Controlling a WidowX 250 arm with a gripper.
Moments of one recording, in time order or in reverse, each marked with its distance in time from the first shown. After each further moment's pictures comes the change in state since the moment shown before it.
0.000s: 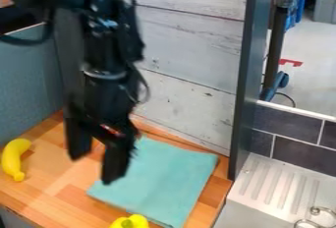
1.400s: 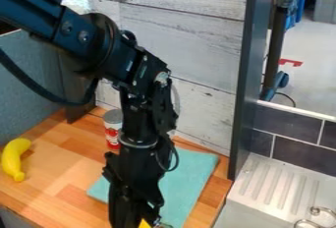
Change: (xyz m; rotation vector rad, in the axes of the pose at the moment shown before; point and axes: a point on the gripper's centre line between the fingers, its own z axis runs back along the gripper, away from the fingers) arm 0.017 -0.054 -0.063 -0.048 0.030 -0.229
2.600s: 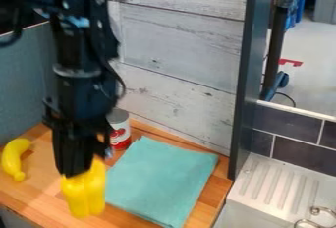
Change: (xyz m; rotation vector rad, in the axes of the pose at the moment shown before) arm -0.049 0.032 0.061 -0.036 -0.015 0.187
